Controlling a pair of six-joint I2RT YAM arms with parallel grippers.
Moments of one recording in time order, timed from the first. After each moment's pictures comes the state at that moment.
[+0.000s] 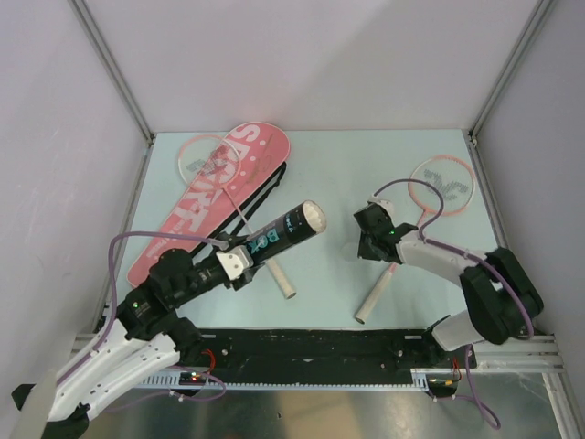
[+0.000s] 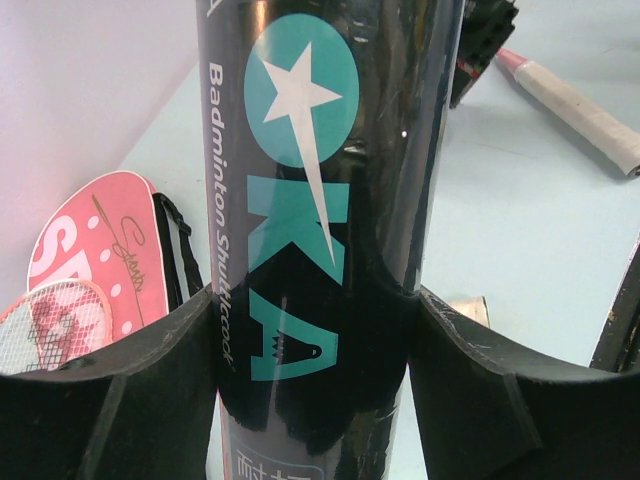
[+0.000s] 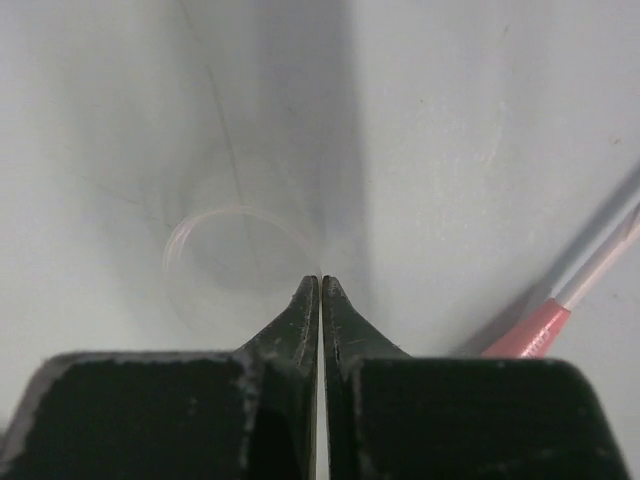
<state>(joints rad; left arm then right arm) -0.79 0.44 0.60 -0.36 0.13 0.41 0.58 1.49 0.78 -0.35 0.25 0.65</state>
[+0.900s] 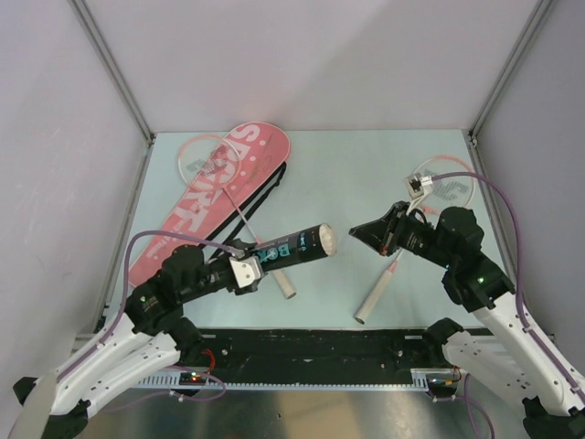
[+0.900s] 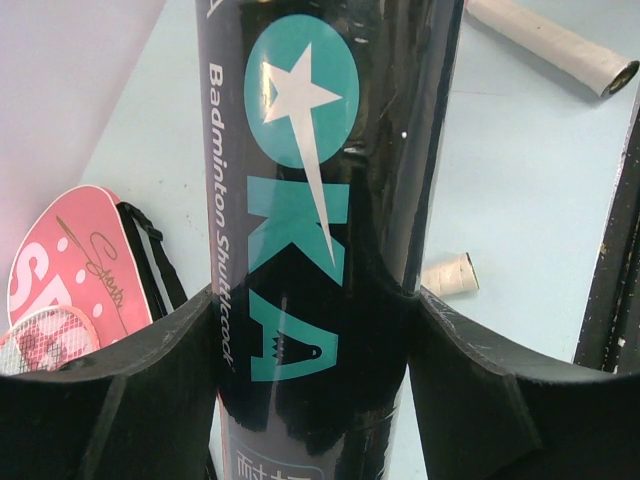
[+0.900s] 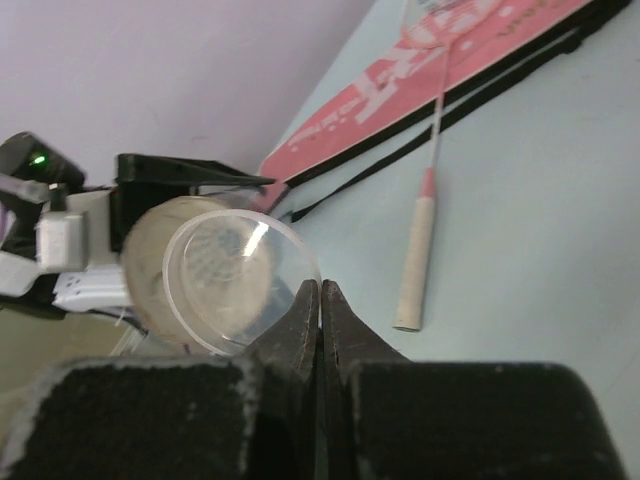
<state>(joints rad) -0.79 0.50 0.60 -0.42 0.23 0.54 0.53 0.70 0.83 -0.25 -0.41 0.62</state>
